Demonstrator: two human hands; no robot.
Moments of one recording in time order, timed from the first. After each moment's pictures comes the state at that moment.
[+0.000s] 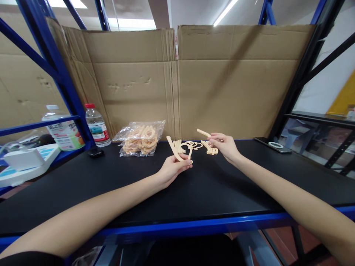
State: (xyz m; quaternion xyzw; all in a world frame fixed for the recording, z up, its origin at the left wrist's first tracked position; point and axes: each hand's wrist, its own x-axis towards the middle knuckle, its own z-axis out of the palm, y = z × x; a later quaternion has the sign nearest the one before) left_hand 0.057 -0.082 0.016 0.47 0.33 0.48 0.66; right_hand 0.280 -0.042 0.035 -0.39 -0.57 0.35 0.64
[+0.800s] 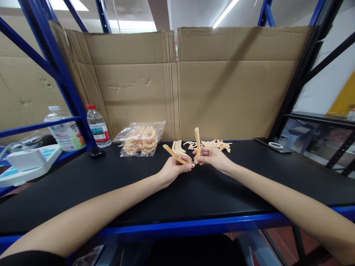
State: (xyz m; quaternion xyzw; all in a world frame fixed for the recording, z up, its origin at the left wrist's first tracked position) left_hand 0.054 -0.079 0.012 0.60 0.27 0.44 0.61; right_hand 0.248 -0.072 0.026 -0.33 -0.66 0.51 0.45
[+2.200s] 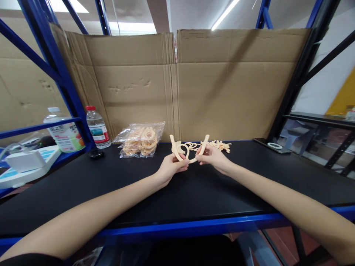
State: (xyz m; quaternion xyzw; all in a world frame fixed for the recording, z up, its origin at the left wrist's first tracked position) left_hand 0.051 -0.078 0.020 0.54 0.36 0.48 0.59; right_hand 0.247 -0.069 0.025 -0.34 -0.63 0.49 0.50
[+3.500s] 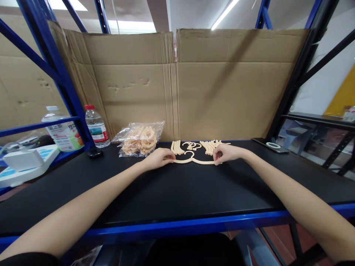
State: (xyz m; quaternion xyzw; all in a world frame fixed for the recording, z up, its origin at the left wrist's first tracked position) left_hand -0.010 -0.014 0.032 0.93 0.28 0.23 0.12; right_hand 0.329 -0.032 0.048 -0.44 -0.86 0.25 0.09
